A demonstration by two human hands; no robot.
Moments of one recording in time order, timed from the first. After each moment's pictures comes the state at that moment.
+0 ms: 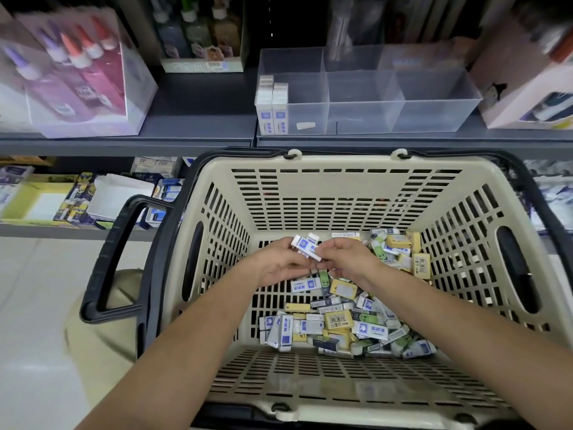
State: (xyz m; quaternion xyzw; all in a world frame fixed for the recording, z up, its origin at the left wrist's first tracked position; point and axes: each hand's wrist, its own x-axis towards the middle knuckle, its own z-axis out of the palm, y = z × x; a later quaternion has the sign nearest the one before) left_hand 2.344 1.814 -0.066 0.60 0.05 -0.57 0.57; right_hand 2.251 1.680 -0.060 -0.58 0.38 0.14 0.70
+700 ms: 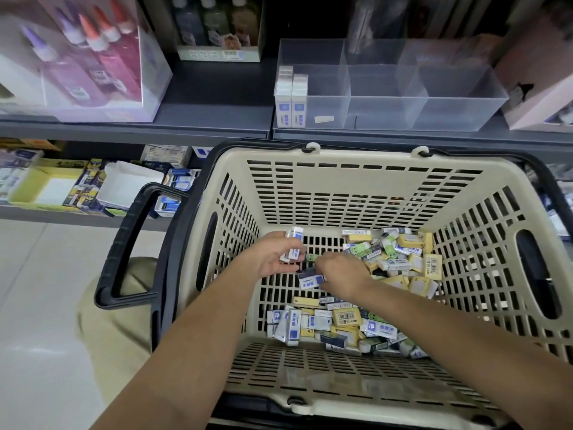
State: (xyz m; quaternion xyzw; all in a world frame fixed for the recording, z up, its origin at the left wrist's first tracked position) left_hand 2.360 1.831 -0.076 0.66 0.11 -0.51 0.54; right_hand 2.250 1.702 -0.100 -0.98 0.01 0.19 0.08
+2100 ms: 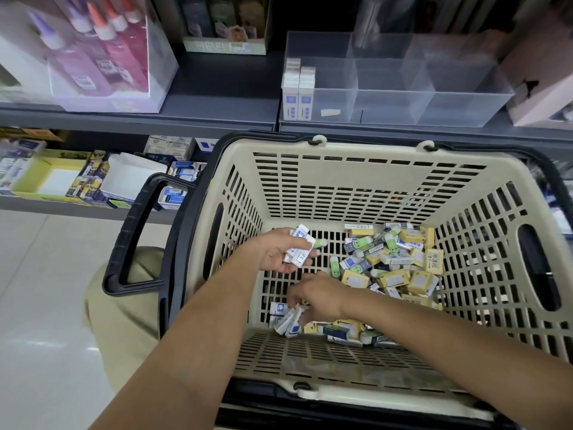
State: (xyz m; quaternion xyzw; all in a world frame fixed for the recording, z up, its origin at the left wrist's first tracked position) left_hand 2.361 1.839 -0.072 0.66 0.03 -0.58 0.47; right_hand 2.241 1.747 -0.095 -0.92 -0.14 0.32 0.21
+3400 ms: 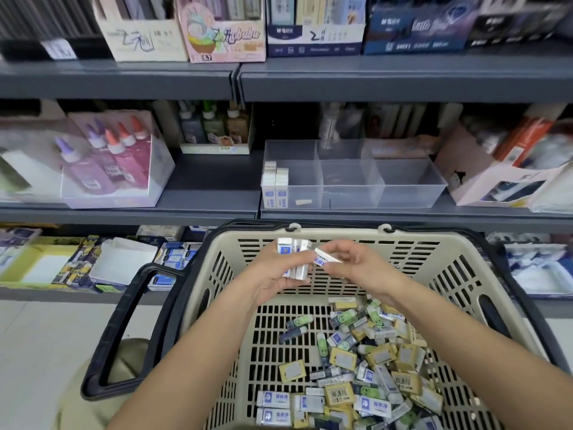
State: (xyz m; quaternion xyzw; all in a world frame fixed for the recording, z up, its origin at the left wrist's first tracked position) left_hand 2.382 1.796 0.033 0.61 -0.06 -0.44 0.66; right_hand 2.281 1.646 0.046 -0.75 0.16 0.05 0.64
